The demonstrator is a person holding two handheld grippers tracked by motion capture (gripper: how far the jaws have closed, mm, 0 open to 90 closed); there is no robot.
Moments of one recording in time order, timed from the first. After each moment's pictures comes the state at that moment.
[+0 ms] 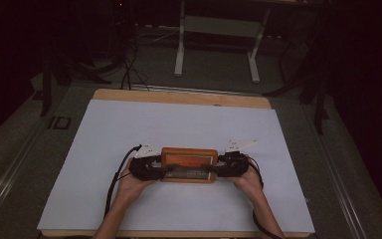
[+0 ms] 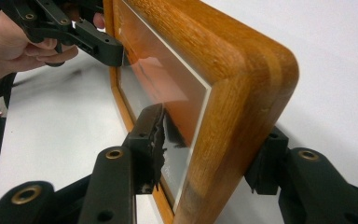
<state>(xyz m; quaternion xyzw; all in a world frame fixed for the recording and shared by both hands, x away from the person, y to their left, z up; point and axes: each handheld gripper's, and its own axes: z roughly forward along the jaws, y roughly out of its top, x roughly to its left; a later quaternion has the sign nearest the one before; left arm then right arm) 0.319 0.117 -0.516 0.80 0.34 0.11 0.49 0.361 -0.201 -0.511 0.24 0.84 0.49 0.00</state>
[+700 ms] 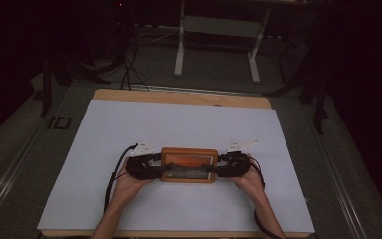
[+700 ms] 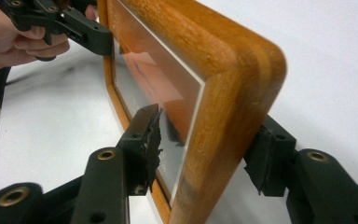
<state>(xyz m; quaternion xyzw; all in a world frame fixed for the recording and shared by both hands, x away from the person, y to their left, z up) 0.319 0.126 -0.511 0.79 0.35 0.10 0.49 0.359 -0.204 -0.509 0.25 0.84 0.49 0.02</state>
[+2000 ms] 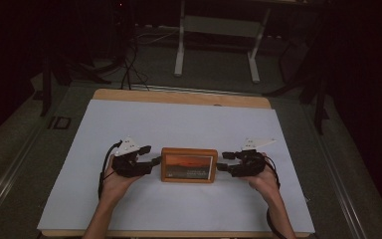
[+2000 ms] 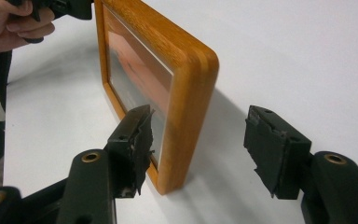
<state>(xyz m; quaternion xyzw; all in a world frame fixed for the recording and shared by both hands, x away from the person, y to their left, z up) 0.308 0.156 -0.491 0.77 0.37 0.17 0.49 0.352 -0.240 -0.485 0.27 0.83 0.48 0.03</state>
